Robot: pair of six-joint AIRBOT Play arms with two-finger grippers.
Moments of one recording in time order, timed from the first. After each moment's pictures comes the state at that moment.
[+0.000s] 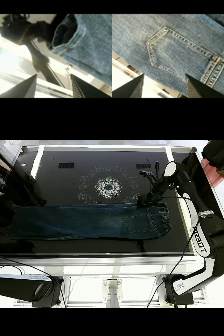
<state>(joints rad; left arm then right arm) 1.05 -1.71 1.51 1.32 -1.45 -1.07 0.17 -1.69 1.70 -1.21 1.61 1.33</state>
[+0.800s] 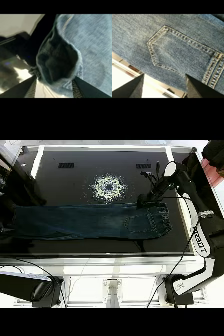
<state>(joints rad) 1.05 -1.85 1.50 1.05 -1.40 -0.99 0.17 -1.69 1.70 -1.21 1.61 1.40</state>
